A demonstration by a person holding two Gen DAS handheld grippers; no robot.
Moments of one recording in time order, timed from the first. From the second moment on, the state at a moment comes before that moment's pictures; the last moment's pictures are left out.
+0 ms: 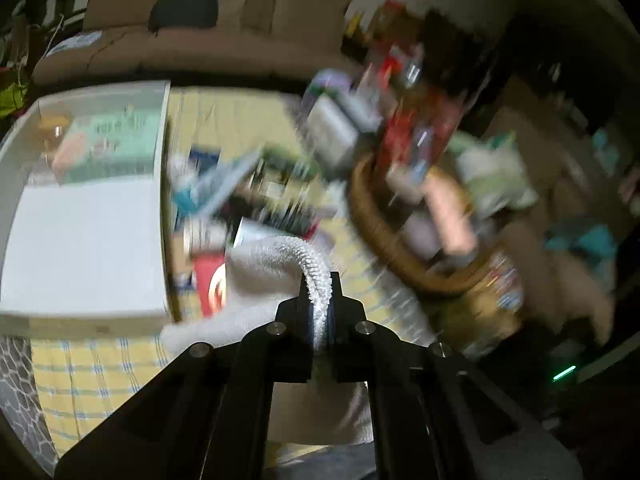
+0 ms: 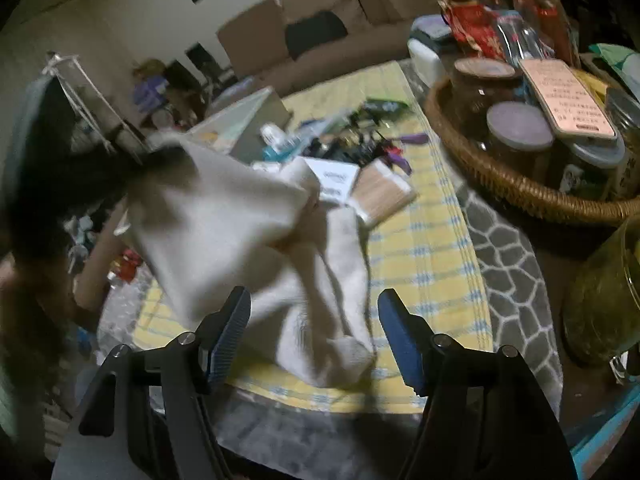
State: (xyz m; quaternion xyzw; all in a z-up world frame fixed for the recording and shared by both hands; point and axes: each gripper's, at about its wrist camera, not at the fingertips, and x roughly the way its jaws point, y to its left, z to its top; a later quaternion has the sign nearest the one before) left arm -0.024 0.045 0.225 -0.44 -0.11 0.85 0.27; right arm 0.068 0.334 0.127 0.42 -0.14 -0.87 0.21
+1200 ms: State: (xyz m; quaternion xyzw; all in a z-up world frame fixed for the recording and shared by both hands) left arm -0.020 -0.109 0.609 -0.25 -0.10 0.96 0.12; right arm 0.029 0.127 0.275 0.23 0.07 -0.90 0.37
